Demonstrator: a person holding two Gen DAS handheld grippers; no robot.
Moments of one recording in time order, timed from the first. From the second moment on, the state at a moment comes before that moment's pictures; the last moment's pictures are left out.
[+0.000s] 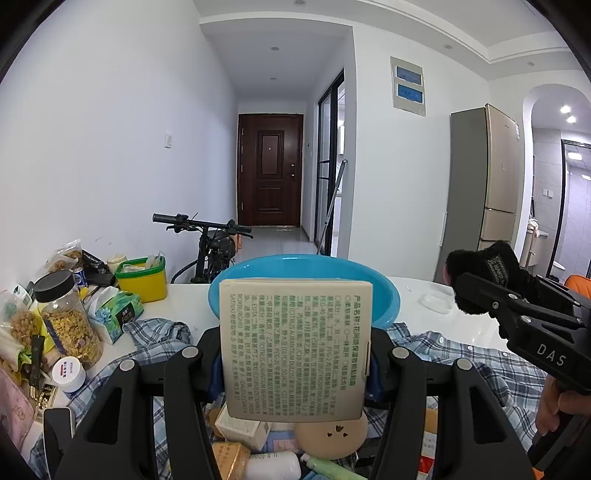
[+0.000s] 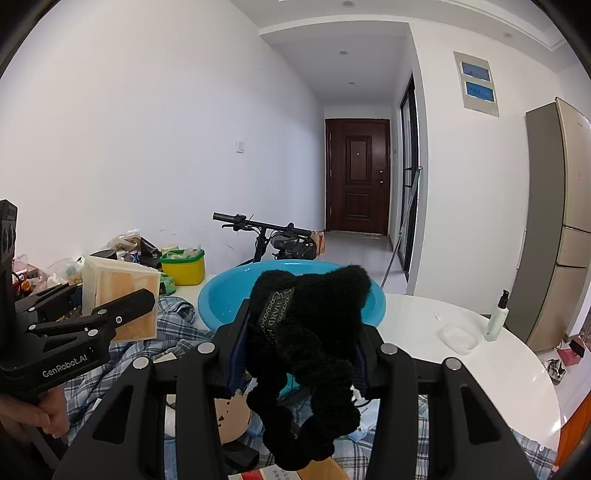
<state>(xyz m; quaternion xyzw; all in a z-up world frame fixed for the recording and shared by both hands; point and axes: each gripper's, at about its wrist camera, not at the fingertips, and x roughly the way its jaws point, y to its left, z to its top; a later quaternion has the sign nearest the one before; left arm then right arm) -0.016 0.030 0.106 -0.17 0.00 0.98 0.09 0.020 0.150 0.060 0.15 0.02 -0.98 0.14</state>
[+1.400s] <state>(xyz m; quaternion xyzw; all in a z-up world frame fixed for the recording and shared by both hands) -0.273 0.024 0.153 -0.13 0.02 0.99 0.03 -0.193 0.140 0.107 0.14 0.03 -0.98 0.12</state>
